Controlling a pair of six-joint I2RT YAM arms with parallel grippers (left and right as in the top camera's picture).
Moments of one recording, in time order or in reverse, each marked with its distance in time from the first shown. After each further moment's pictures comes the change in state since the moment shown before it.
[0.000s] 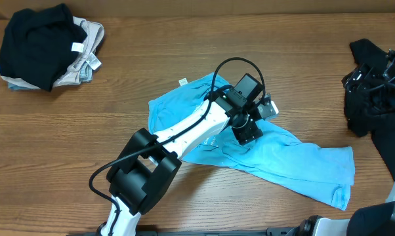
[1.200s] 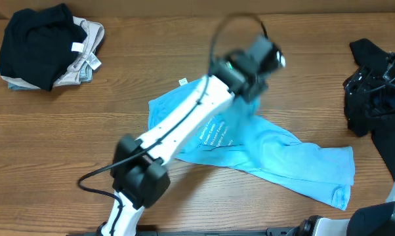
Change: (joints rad) left arm 0.047 0.045 0.625 -0.404 -0.396 -0.193; right arm 0.000 0.000 0.000 -0.031 0.026 -0.002
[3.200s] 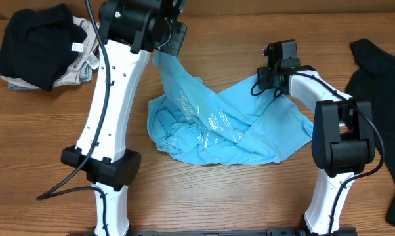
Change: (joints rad) left arm 0.372 -0.002 0.471 -0.511 0.001 -0.149; right arm 0.517 0.618 -0.105 0.817 0.224 -0.203
